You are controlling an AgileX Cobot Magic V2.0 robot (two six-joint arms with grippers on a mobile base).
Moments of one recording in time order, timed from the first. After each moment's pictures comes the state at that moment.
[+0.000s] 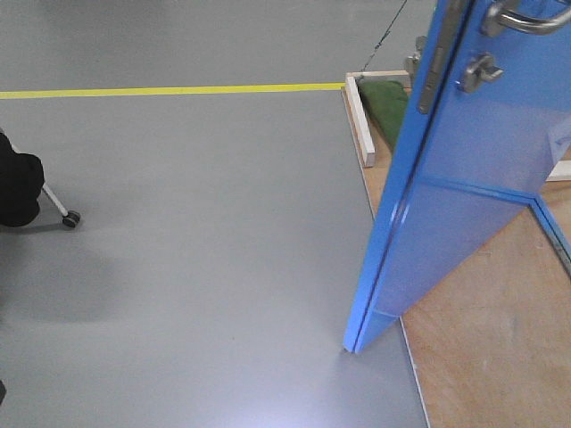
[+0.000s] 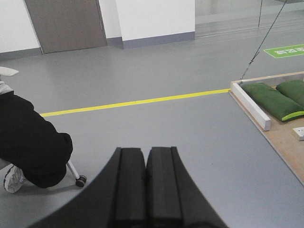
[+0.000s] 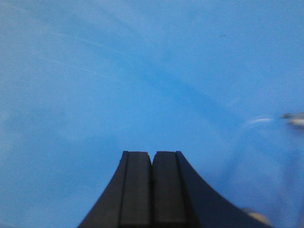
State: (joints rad) left arm -0.01 -0.02 0.03 0.04 0.28 0.03; right arm -0.15 1.52 -1.53 0.76 0.38 0.18
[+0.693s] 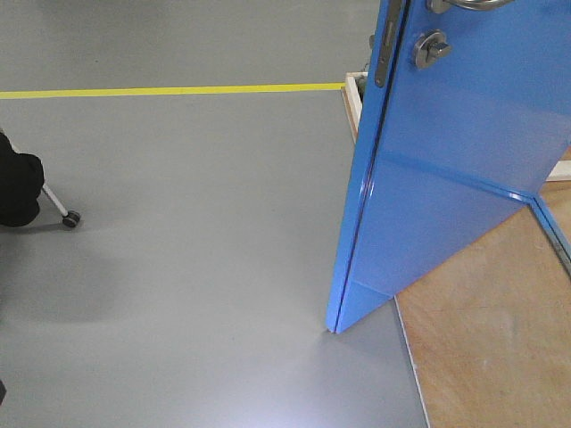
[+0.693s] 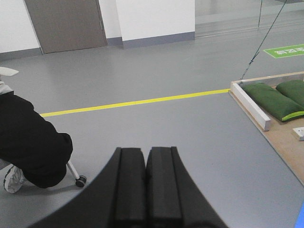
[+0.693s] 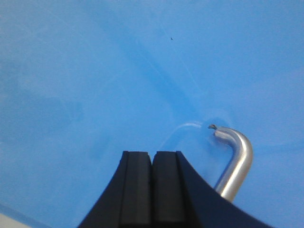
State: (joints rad) left arm -0.01 -0.02 0.03 0.04 0.28 0.03; right arm -0.07 1.58 -1.53 0.50 0.29 0.18
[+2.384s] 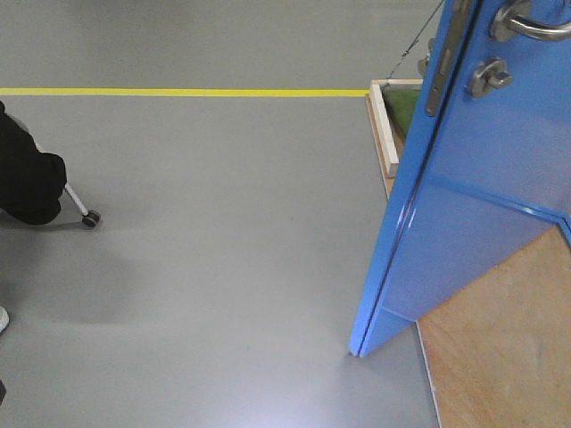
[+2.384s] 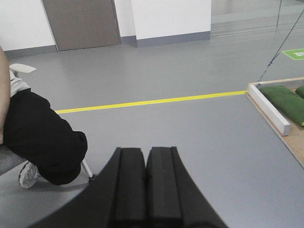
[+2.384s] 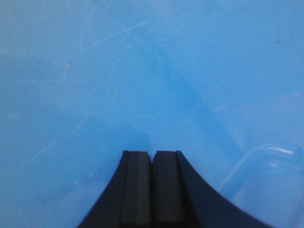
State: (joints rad) left arm -0.01 -0.02 0.03 0.04 0.28 0.03; right arm -0.07 1.53 -1.53 0.49 0.29 0.18
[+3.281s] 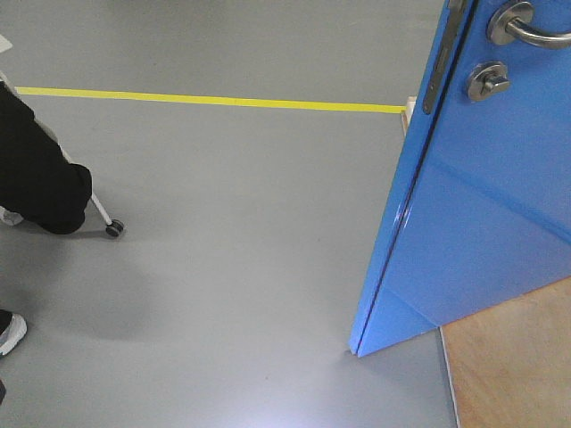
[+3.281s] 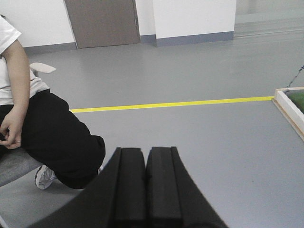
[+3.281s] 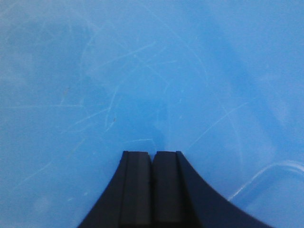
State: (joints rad) left arm -0.01 -0.02 0.03 0.04 0.28 0.03; right arm -0.08 1.52 -1.53 0.49 0.29 0.17
